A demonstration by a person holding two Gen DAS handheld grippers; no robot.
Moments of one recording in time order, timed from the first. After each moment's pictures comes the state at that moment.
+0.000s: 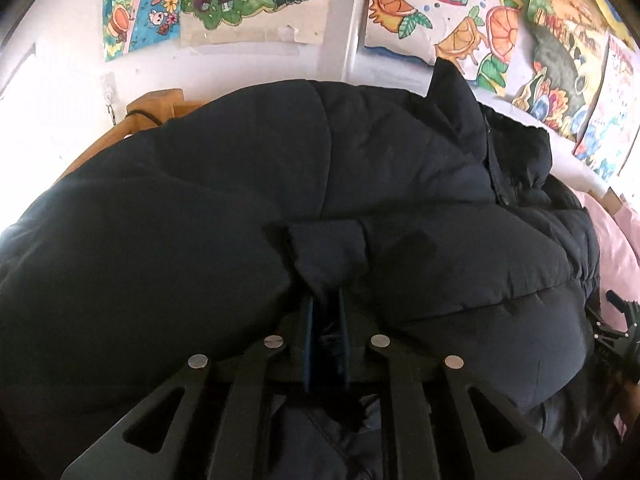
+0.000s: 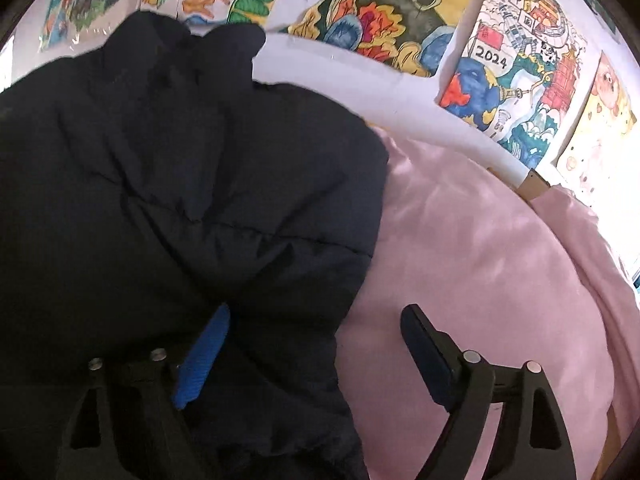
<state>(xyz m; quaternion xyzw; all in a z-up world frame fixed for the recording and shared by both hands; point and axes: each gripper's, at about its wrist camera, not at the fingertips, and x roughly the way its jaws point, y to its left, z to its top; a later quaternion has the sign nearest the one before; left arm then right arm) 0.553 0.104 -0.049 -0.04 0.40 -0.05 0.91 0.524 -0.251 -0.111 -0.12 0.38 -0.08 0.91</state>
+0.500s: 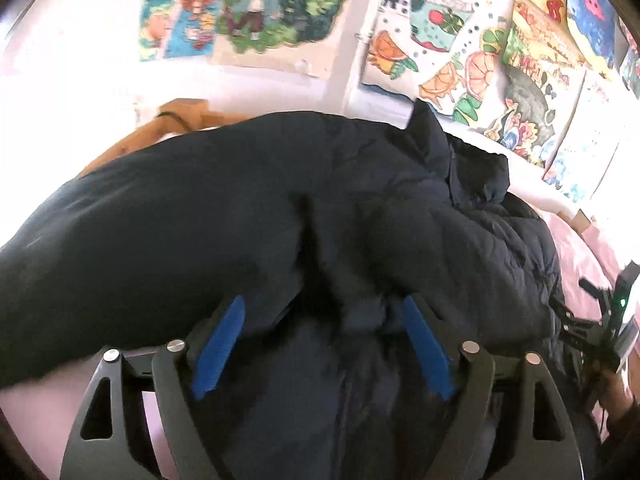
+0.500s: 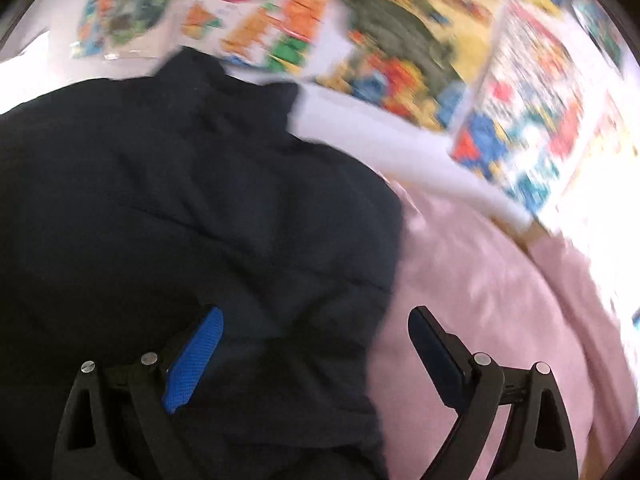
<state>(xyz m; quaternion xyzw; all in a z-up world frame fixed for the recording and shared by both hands) 0.460 0.128 -0.004 -0.08 0.38 -0.04 0.92 0.503 -0.210 -0.066 -0.16 0.32 -0.02 0.93</state>
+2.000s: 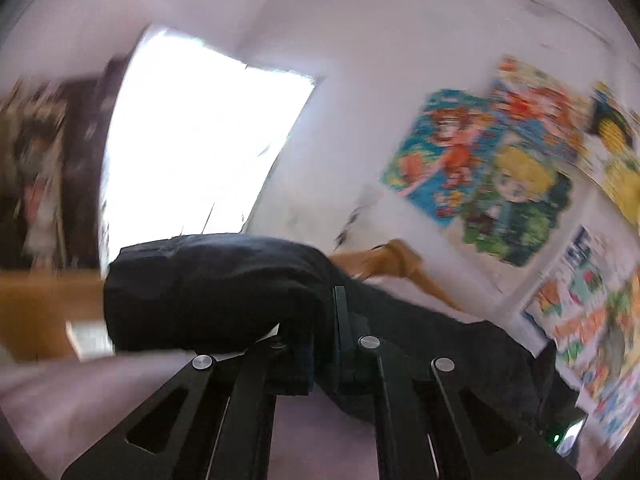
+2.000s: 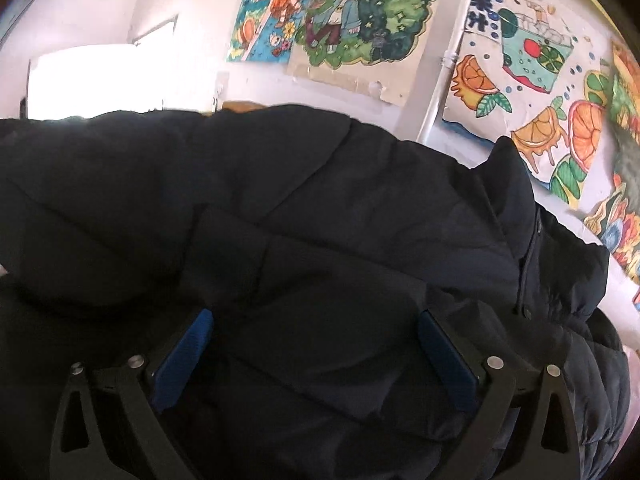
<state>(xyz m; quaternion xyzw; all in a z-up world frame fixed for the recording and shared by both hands) 0.328 0.312 0.042 -0.26 0.13 0.23 0.93 0.583 0.073 -0.093 -0.16 0.28 0.19 0.93</state>
